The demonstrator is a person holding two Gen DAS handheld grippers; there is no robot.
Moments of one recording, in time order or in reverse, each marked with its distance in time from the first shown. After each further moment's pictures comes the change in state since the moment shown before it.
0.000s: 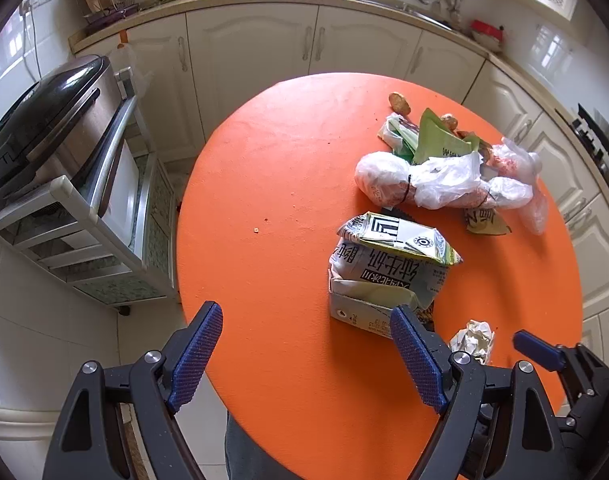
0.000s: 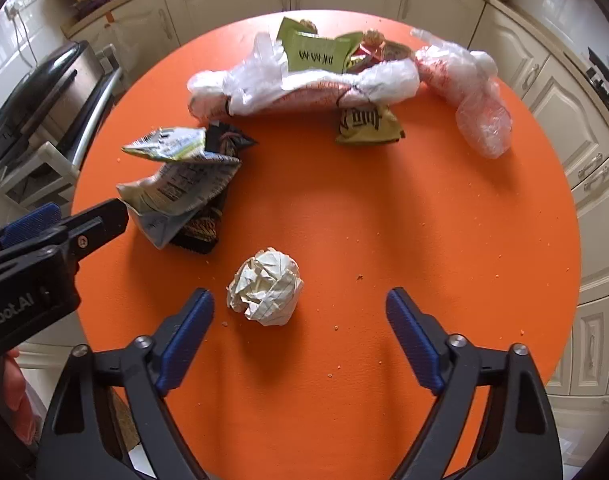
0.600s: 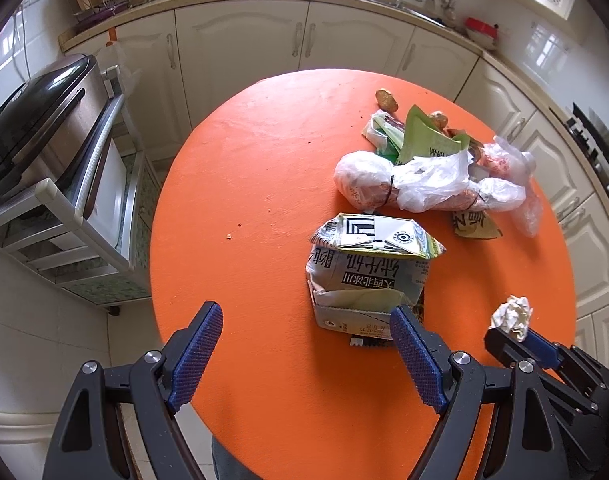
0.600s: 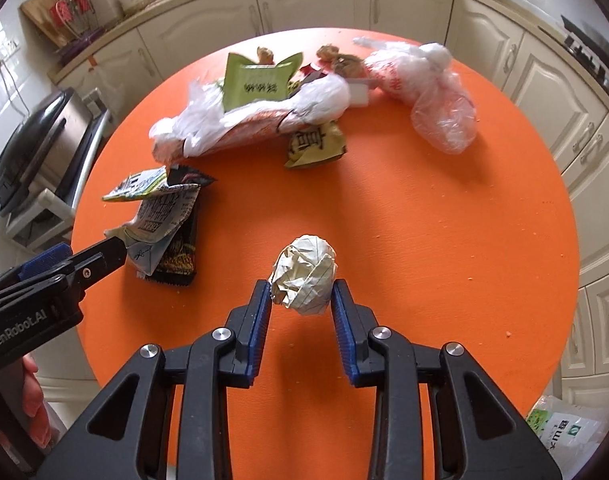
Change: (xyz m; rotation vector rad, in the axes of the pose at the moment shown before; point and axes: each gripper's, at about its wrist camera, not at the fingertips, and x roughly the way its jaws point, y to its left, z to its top) left arm 0.018 -0.014 0.005 -0.001 0.004 -0.032; right arm -0.016 -0.044 0.002 0.127 -0.087 0.036
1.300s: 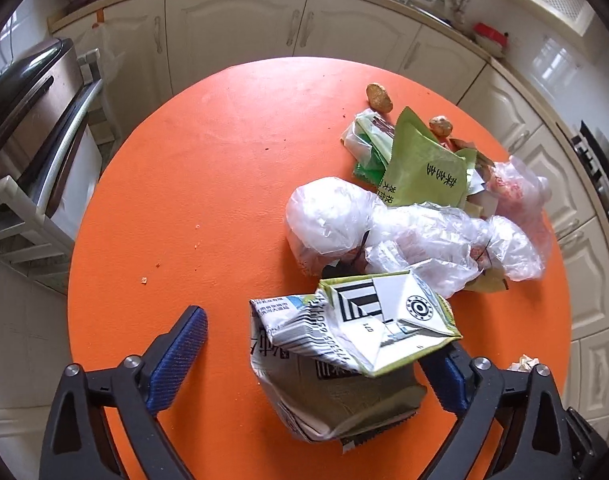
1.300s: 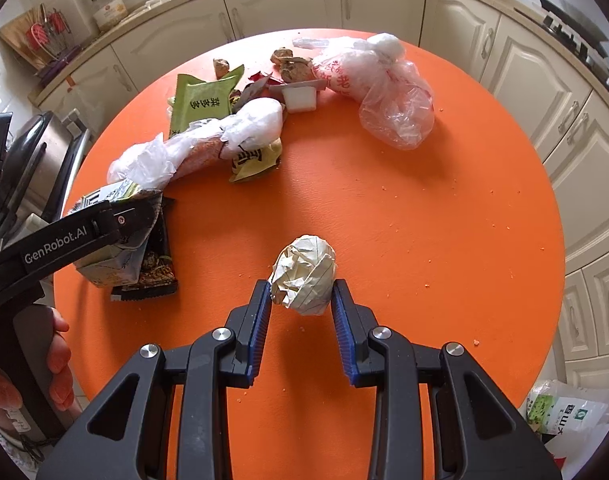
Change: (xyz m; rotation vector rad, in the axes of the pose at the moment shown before) left arm 0.065 -0.023 0.037 -0.064 0.029 -0.034; right arm 0.004 -0.033 0.010 0.071 0.010 -0.022
